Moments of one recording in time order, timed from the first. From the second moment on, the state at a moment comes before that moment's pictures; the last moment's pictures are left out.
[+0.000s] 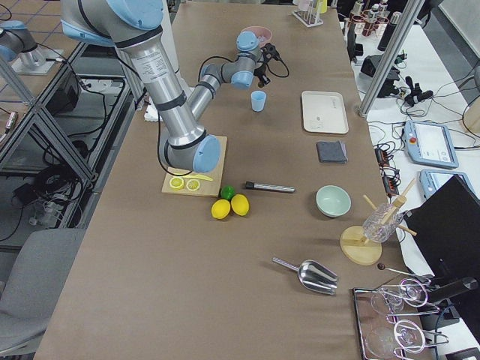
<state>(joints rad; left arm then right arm) -1.56 -1.80 -1.55 -1.61 -2.12 0.04 0.53 -0.95 1.77 -1.16 1.81 0.74</state>
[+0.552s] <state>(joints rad) -1.57 -1.80 -1.55 -1.61 -2.12 0.04 0.48 -0.93 1.67 -1.10 1.75 0.73</state>
